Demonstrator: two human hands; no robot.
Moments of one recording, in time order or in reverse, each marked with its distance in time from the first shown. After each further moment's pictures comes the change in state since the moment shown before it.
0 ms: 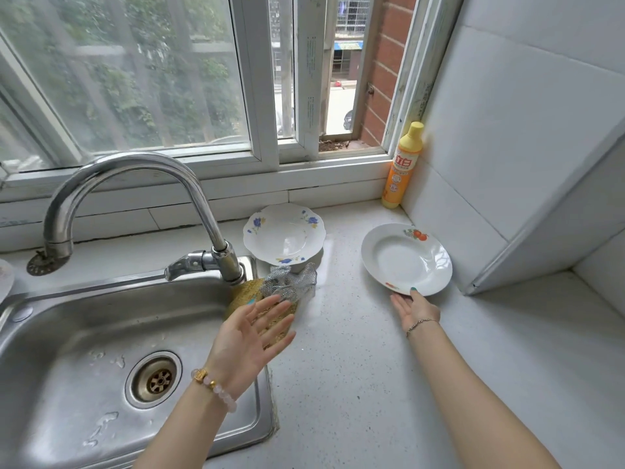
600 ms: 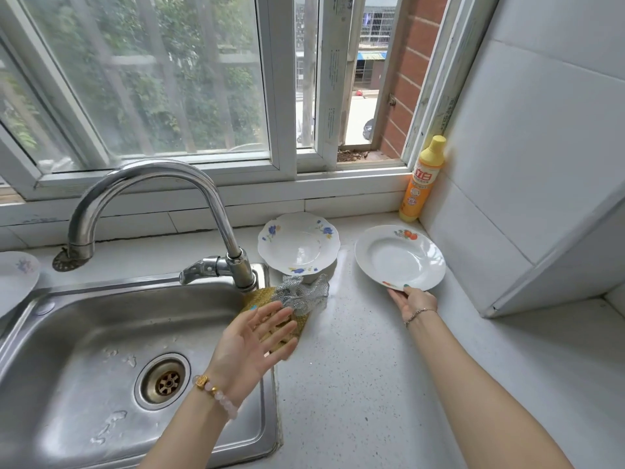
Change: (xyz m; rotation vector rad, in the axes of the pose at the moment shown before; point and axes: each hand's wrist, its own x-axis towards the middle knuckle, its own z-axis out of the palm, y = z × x) left_hand 0.002 0.008 -0.001 -0.014 0.049 0.042; right_hand 0.019 -0.002 0.048 -0.049 -0.094 -0.026
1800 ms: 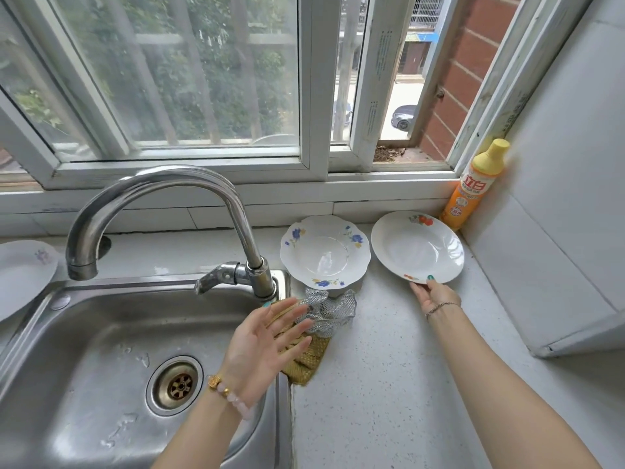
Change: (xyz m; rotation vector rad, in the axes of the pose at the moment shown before) left_hand 0.044 0.024 -0.007 -0.074 0.013 0.027; right_hand 0.063 0.005 0.054 -0.011 0.001 0.144
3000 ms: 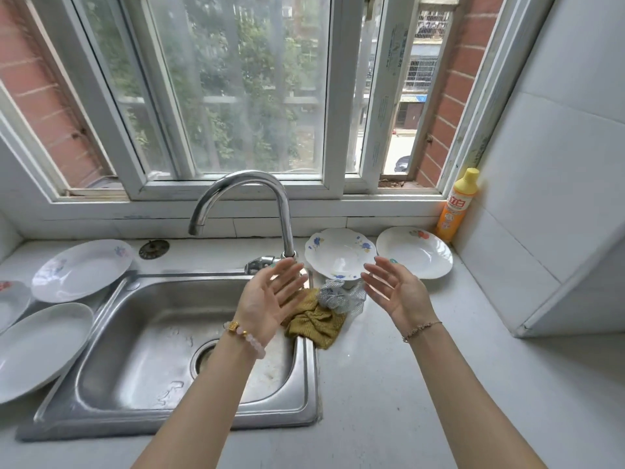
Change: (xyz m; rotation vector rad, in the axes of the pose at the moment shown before) left_hand -0.091 0.028 0.000 0.054 -0.072 0.304; right_hand -0.230 0.032 -0.016 -0.261 -0.643 -0.131
